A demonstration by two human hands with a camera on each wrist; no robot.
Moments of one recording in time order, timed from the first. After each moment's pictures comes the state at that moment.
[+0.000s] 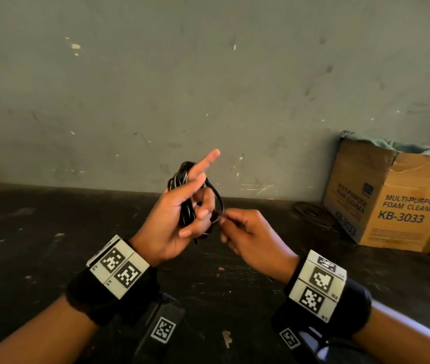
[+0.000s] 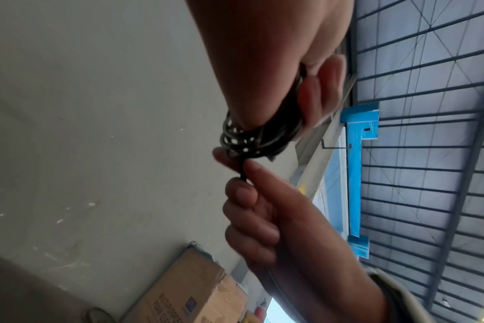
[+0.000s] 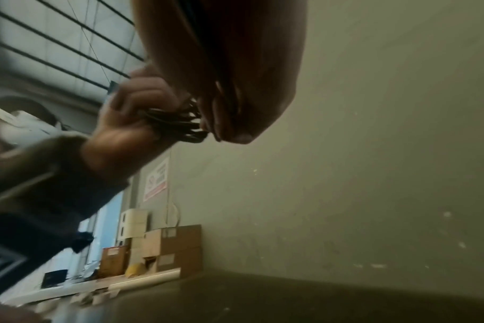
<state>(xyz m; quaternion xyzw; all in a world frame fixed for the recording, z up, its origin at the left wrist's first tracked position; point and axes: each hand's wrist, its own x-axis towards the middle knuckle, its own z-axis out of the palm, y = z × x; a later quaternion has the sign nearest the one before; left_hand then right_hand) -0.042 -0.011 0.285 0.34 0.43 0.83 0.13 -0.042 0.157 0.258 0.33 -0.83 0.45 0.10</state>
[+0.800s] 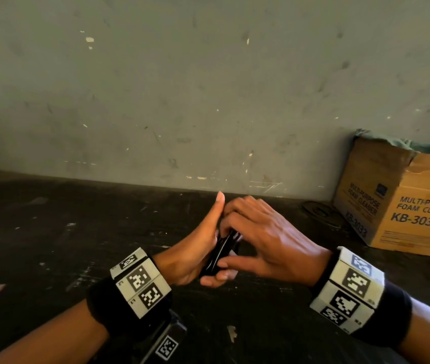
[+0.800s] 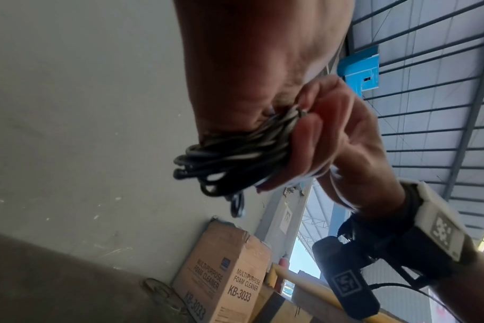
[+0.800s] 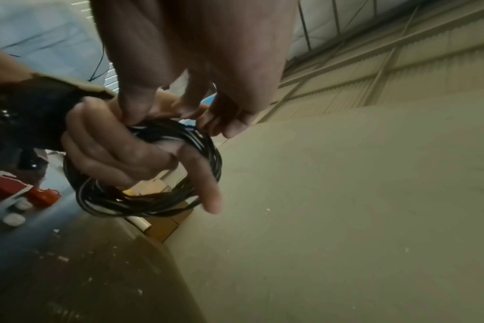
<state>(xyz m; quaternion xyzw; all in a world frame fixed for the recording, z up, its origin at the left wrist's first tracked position) -0.029 0.004 0.252 0.26 0.62 0.67 0.32 -0.020 0.168 0.283 0.50 -0.83 0.06 0.23</state>
